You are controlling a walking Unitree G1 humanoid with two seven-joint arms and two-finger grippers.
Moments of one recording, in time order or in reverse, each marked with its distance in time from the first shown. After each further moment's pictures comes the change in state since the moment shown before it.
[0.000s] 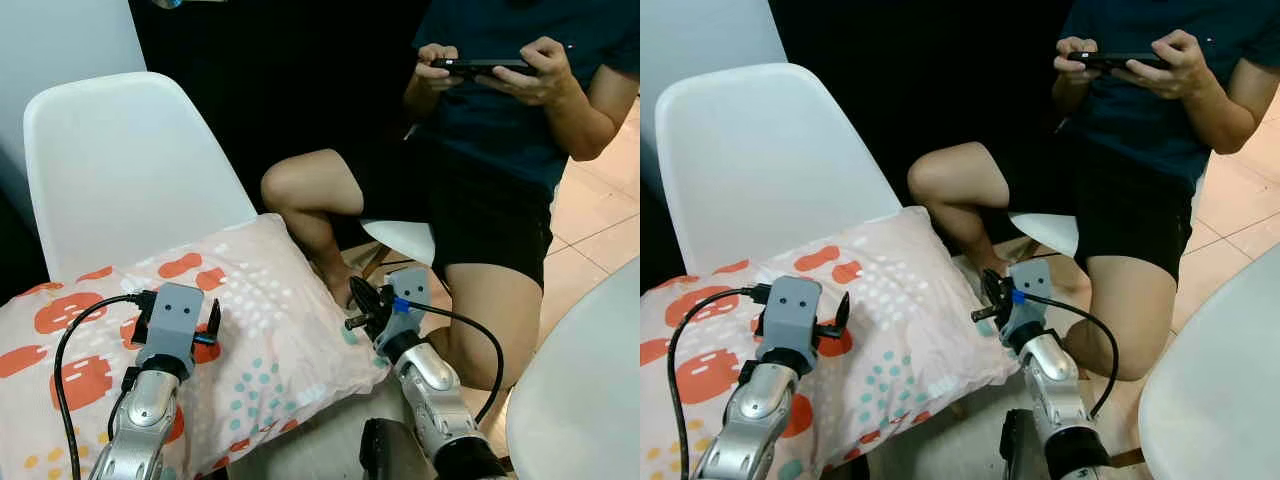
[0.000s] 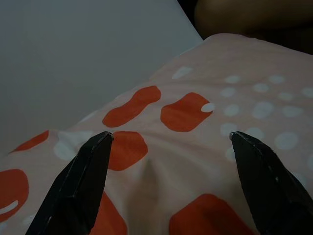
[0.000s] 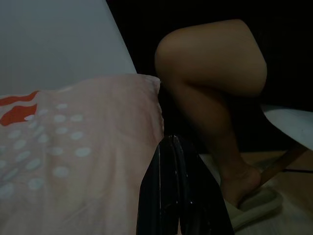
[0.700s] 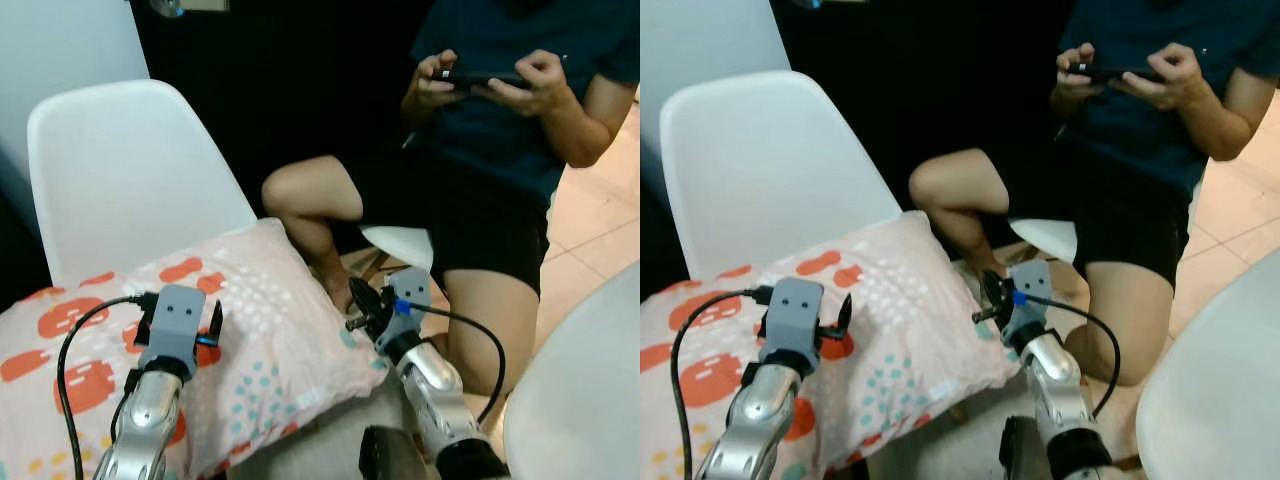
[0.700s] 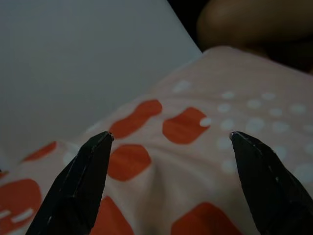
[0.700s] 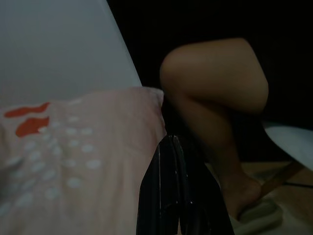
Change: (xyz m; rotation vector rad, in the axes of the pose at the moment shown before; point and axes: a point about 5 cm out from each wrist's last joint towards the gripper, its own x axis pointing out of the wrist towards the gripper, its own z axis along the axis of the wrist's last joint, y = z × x) left arm -0.001 -0.002 -0.001 -0.008 0.004 -0.002; right arm -0.001 -0.001 0.001 -0.007 -0.006 0.021
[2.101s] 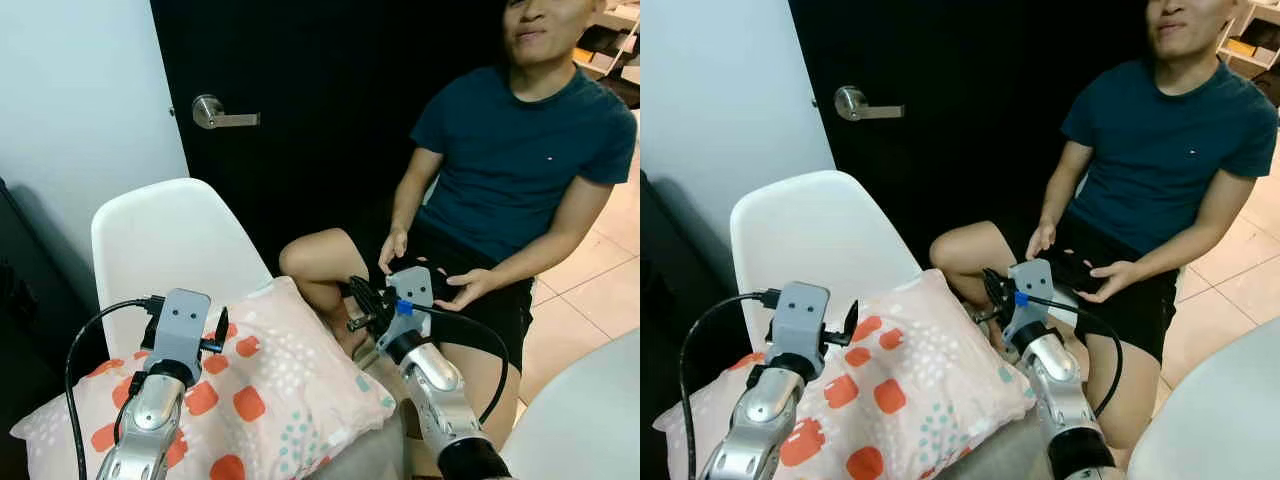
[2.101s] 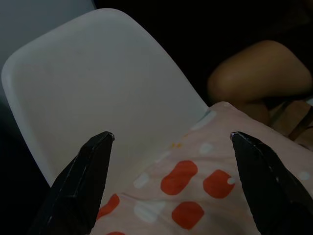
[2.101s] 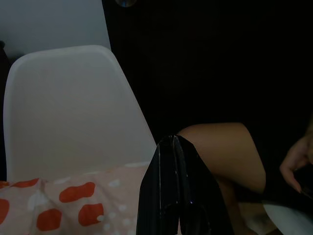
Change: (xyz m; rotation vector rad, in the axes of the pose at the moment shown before) left arm 0.001 -0.006 -0.009 -0.017 0.044 -0.056; right arm -0.001 -0.002 0.000 0.002 -0.005 0.003
